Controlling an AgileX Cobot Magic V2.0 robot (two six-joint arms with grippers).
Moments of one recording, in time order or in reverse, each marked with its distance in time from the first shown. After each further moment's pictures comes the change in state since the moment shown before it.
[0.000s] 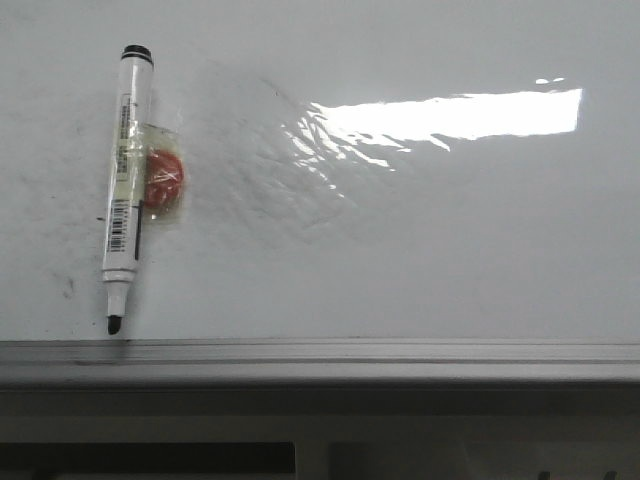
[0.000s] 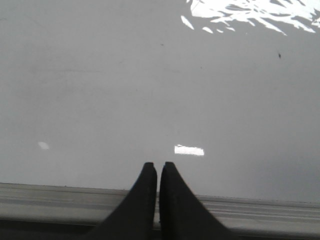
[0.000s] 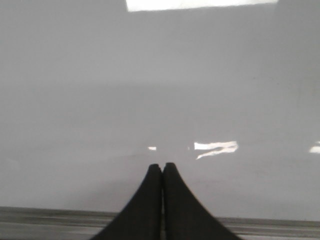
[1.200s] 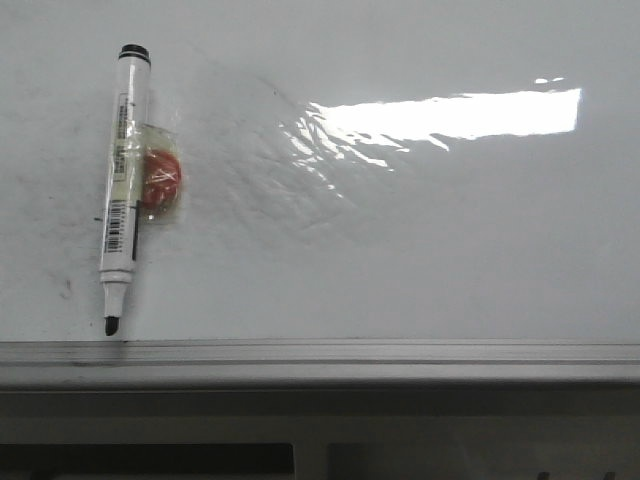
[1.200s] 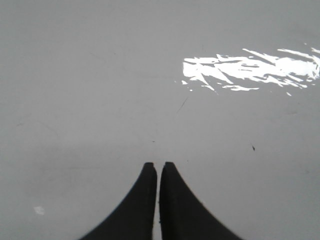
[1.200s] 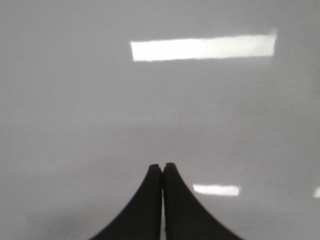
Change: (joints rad) left arm 0.000 0.040 -0.048 0.034 -0.210 0.000; right arm 0.000 0.070 -0.136 -0.011 -0.060 0.008
